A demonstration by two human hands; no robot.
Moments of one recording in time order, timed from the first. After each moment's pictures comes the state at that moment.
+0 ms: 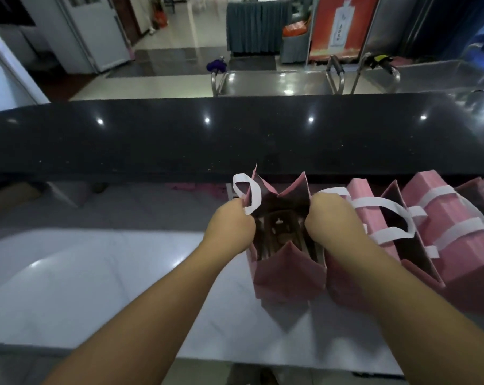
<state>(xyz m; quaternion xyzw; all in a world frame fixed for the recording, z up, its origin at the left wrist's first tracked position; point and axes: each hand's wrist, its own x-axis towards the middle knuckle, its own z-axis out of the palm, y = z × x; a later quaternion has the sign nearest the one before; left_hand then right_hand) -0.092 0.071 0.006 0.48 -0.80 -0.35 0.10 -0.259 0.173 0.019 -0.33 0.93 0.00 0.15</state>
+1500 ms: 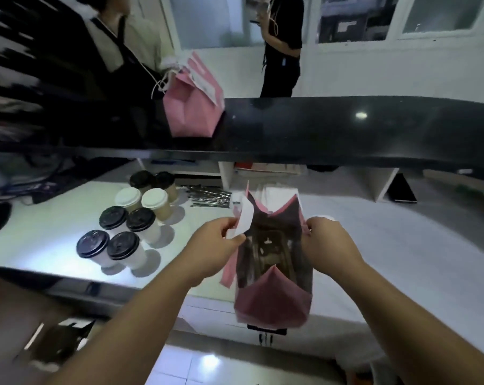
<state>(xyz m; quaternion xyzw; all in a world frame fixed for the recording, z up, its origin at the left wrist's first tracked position) 0.757 0.173 0.023 0.86 -0.23 -0.21 0.41 0.641 -0.032 0.007 -0.90 0.36 -0.02 0.25</state>
